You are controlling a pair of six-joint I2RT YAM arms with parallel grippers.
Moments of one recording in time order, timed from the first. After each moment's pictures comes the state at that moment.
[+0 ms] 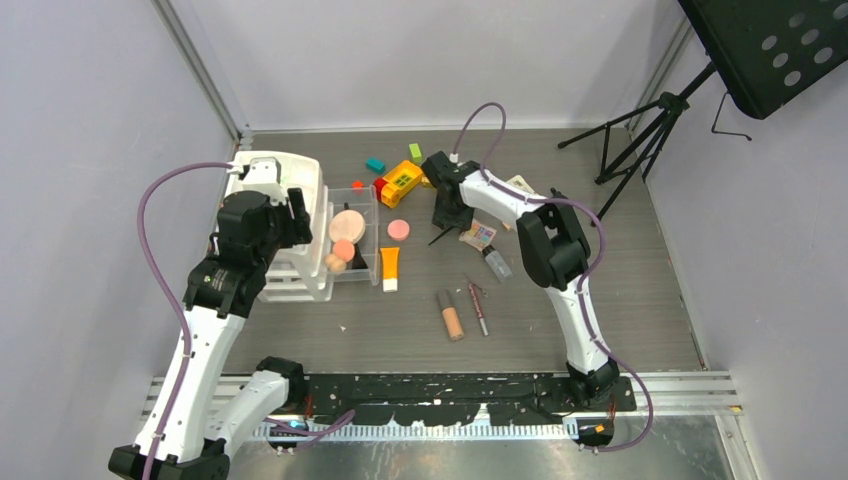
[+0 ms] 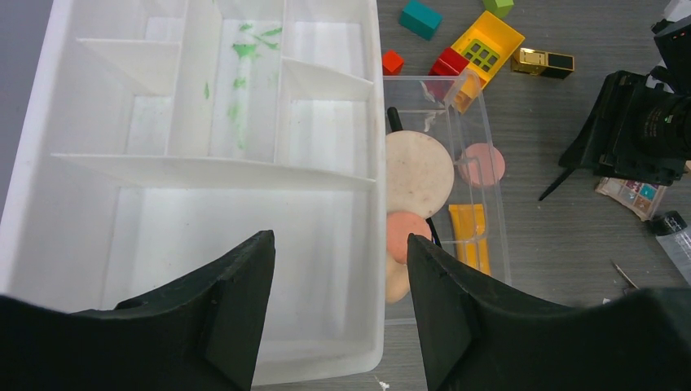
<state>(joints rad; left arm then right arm) -0.24 0.83 1.08 -0.67 -0.21 -0.15 0.60 2.27 1.85 -0.82 0.27 0.78</state>
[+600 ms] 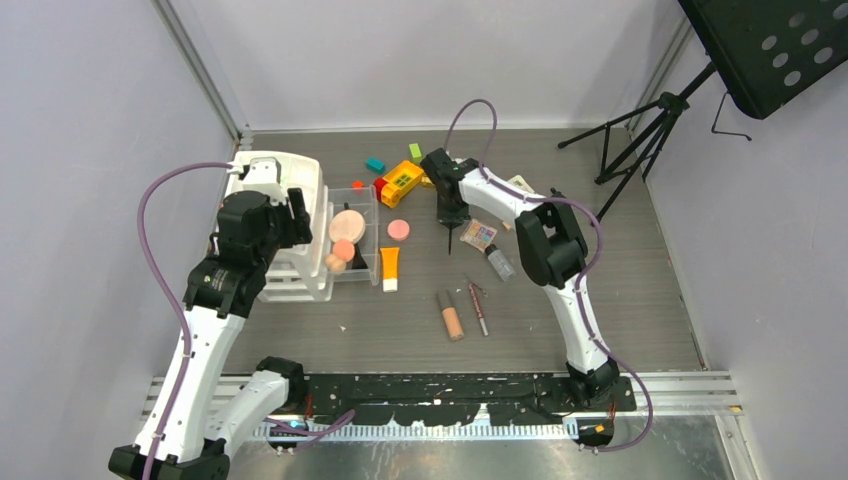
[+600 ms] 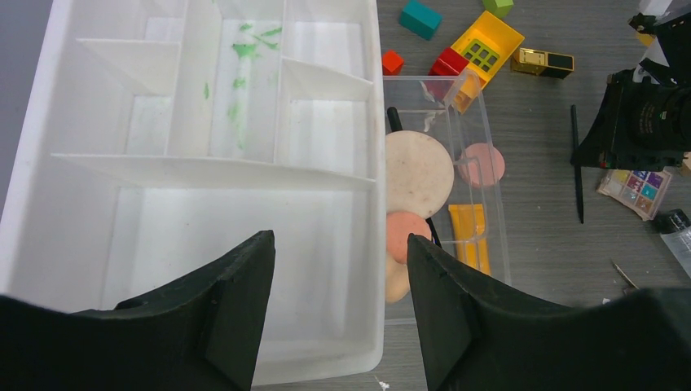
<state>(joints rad) -0.24 0.83 1.08 -0.67 -0.21 -0.15 0.60 2.30 1.90 -0.82 0.25 0.63</state>
